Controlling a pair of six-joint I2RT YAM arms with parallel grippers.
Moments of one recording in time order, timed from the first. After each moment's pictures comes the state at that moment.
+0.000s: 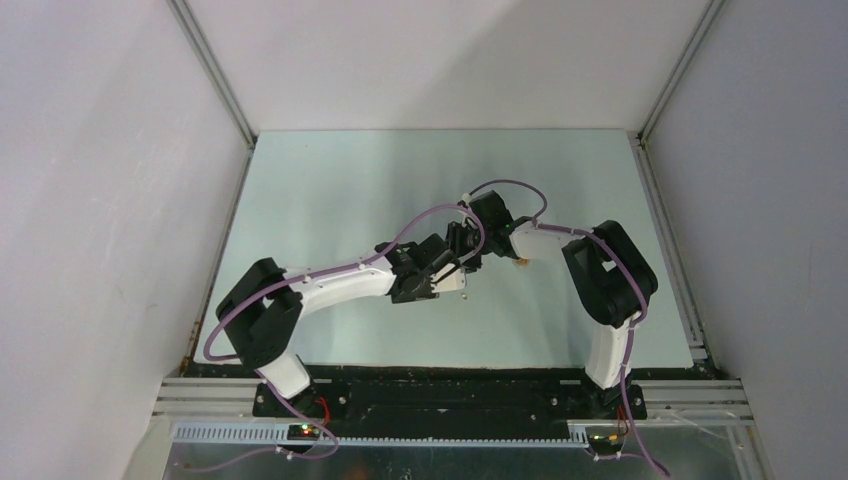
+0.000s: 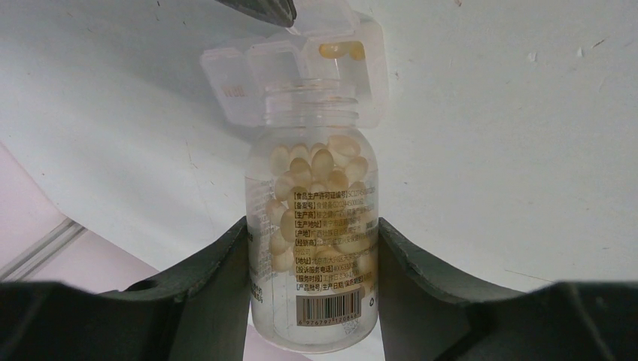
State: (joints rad) left arm -0.92 1.64 1.06 -0.67 -0.35 0.58; right arm 0.57 1.89 1.11 -0.11 -0.53 0.70
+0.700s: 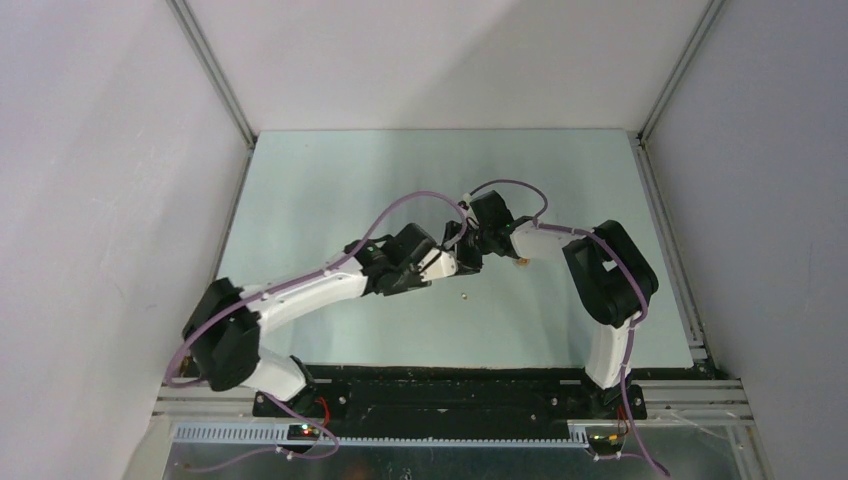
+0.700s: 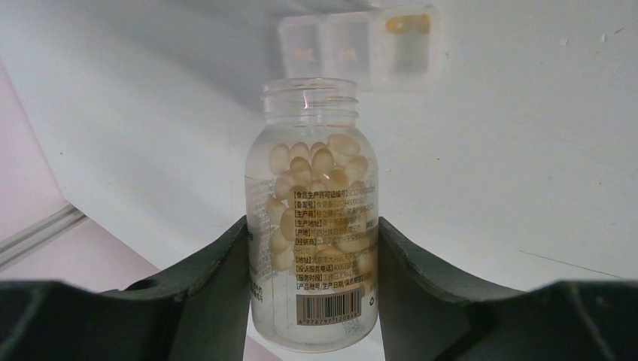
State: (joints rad) left arm -0.87 1.48 1.02 -0.65 -0.33 0.58; right arm 0.57 1.89 1.11 -0.12 -0.53 0.69
